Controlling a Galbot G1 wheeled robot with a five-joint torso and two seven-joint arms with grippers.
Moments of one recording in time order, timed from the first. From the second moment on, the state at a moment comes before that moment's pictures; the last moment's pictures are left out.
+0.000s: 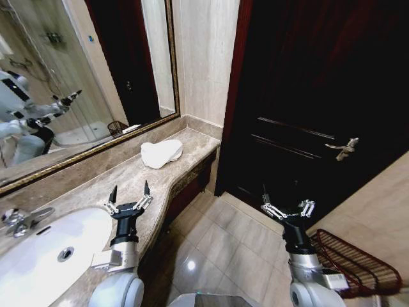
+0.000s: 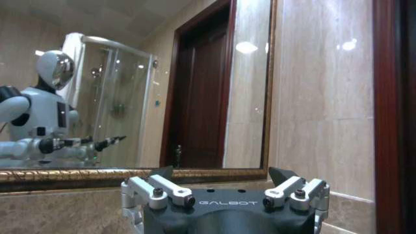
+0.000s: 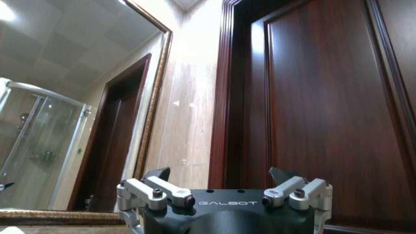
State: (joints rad) left arm 1.79 -1.61 -0.55 -2.45 -0.02 -0.10 -0.20; right arm -1.77 1.54 0.66 2.33 0.13 0.45 -0.20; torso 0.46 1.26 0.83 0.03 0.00
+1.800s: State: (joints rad) left arm 1.34 -0.94 -0.72 -2.07 -0.79 0.41 -0.19; right arm -1.78 1.56 0.66 2.17 0.09 0.55 -0.24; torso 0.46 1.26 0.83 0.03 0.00
